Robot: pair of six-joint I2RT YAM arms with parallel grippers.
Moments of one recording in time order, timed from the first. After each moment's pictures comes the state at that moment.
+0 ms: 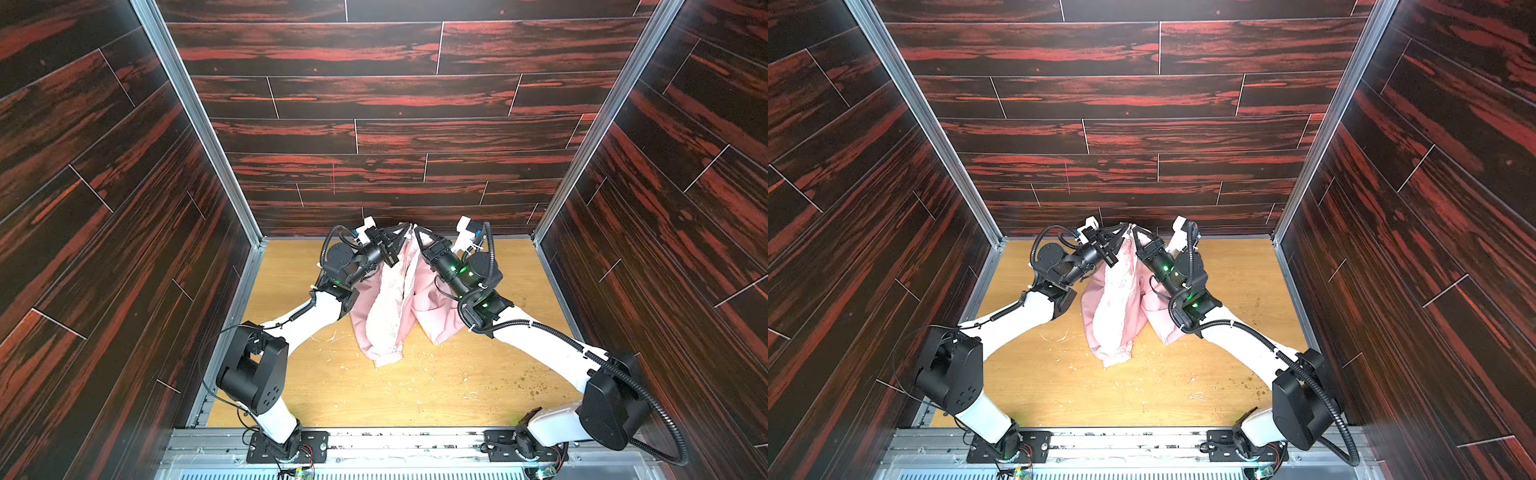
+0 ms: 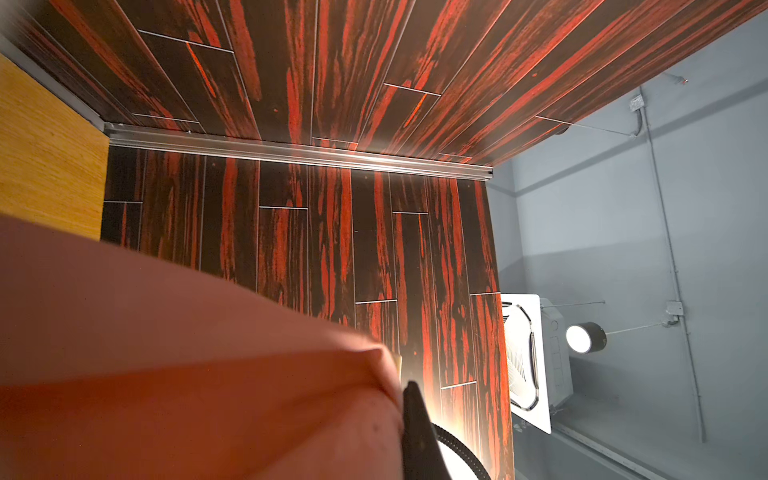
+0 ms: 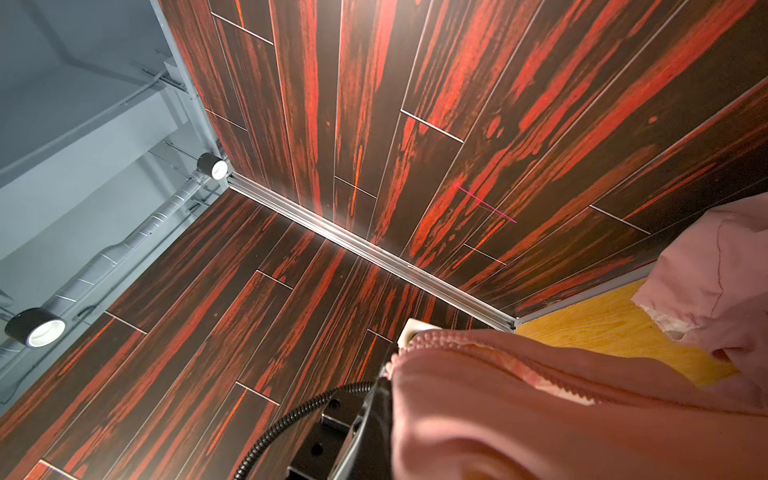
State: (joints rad) left arm -0.48 1.67 1.16 0.89 0.45 -1.87; right arm 0.68 1.45 1.08 0.61 0.02 1.15
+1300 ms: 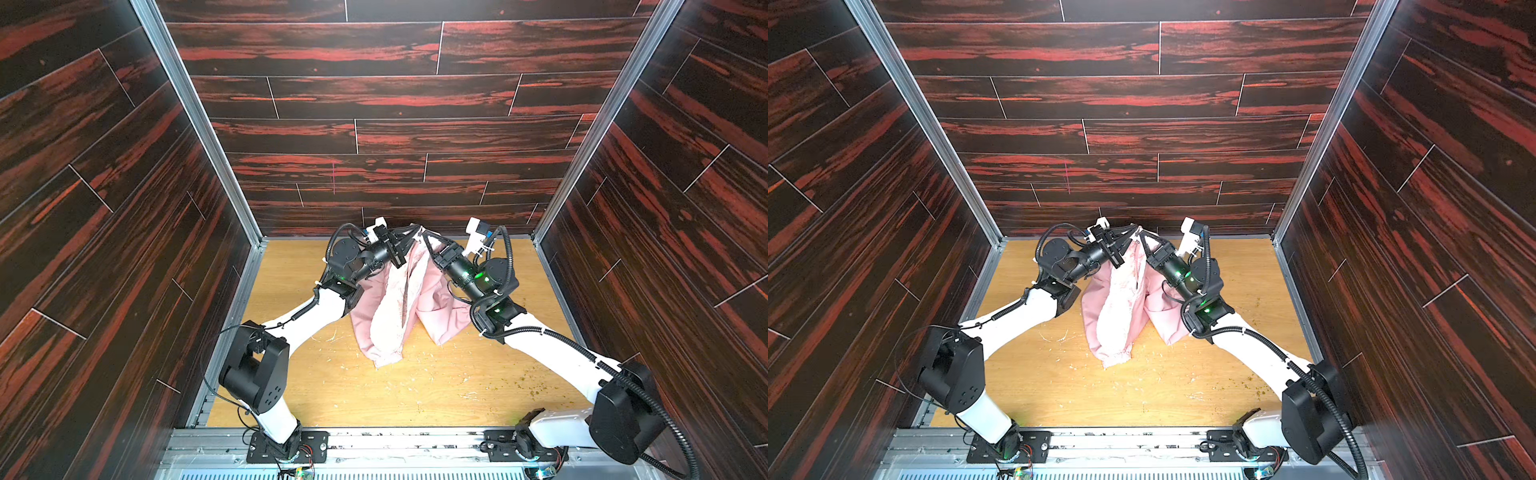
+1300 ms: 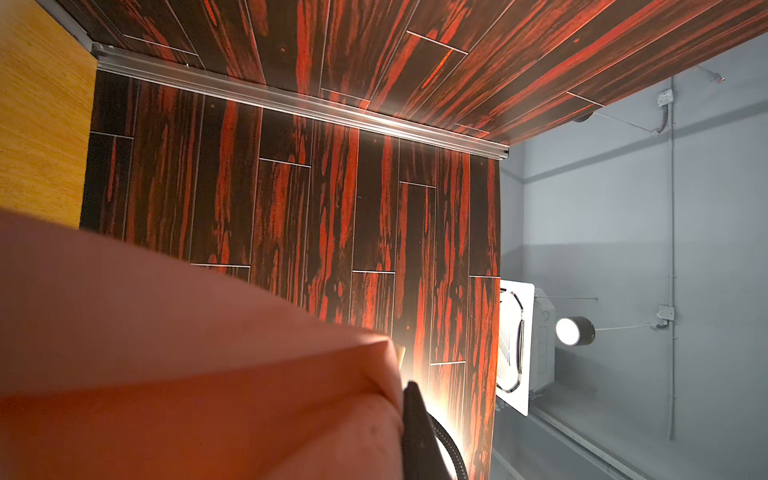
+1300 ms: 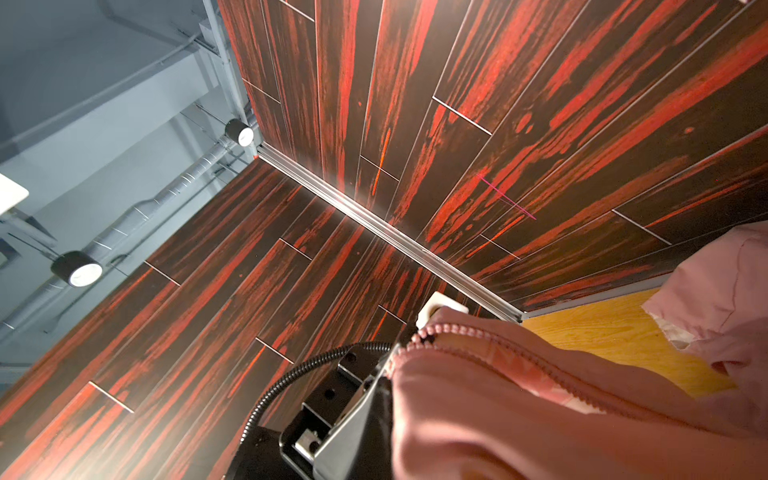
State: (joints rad) left arm -0.50 1.68 1.24 0.81 0.52 -1.95; right arm 0.62 1.37 0.98 0.68 -0.15 1.12
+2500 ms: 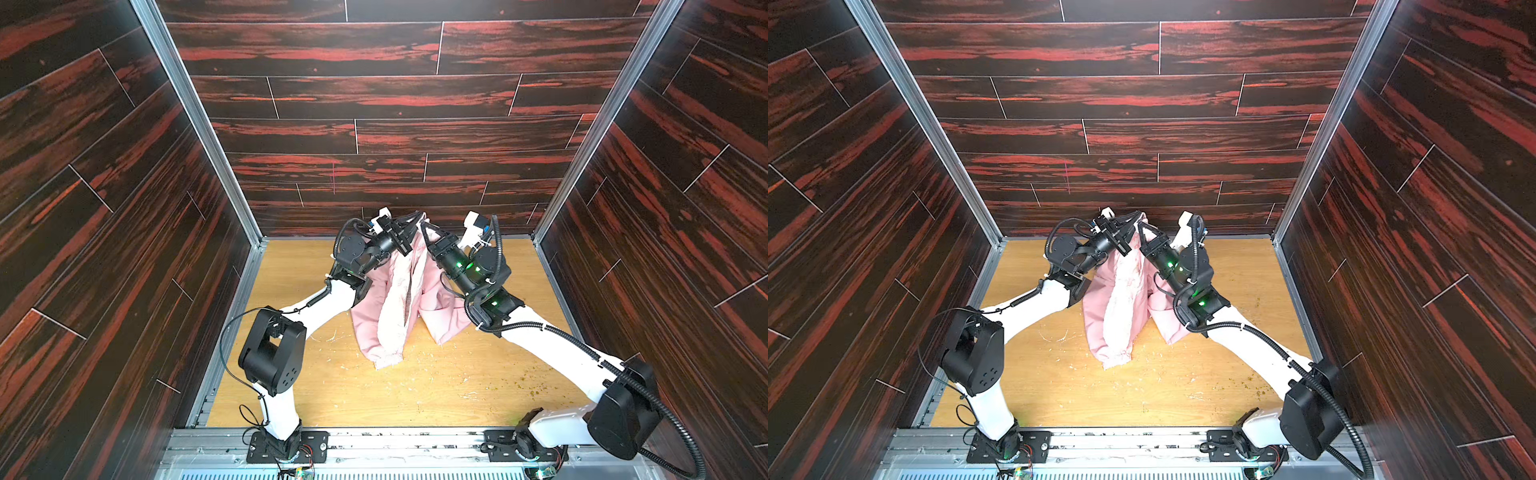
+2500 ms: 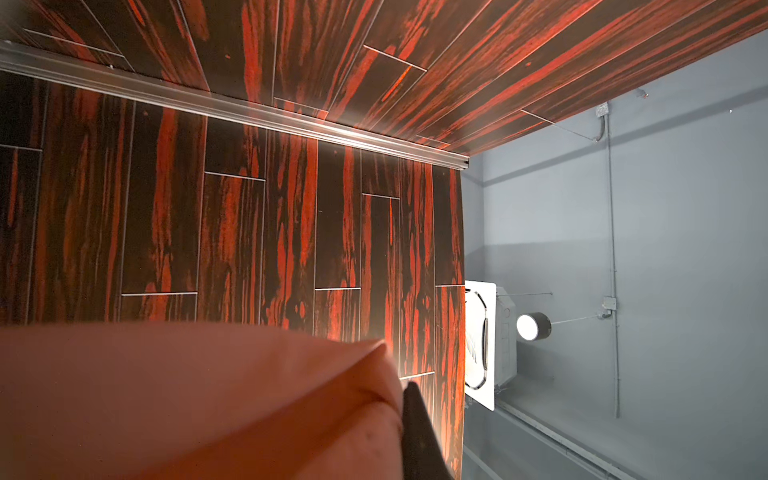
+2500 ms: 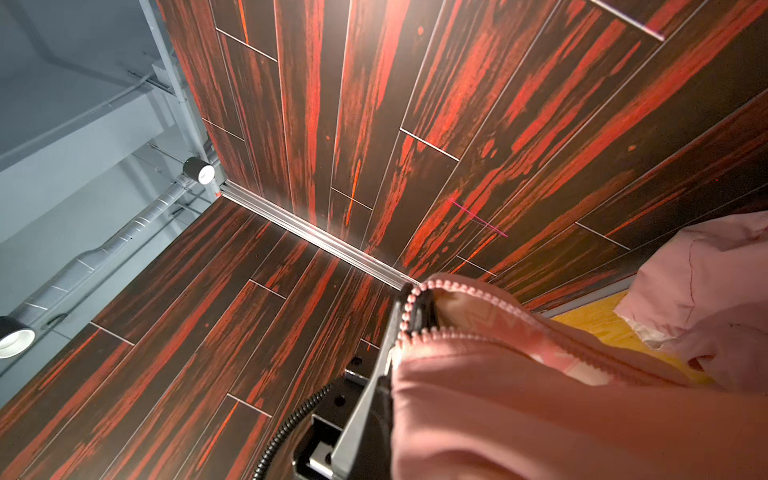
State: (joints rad) left arm -0.52 1.82 1.36 0.97 0.46 -2.03; right arm 0.69 1.40 1.14 0.46 0.05 1.10
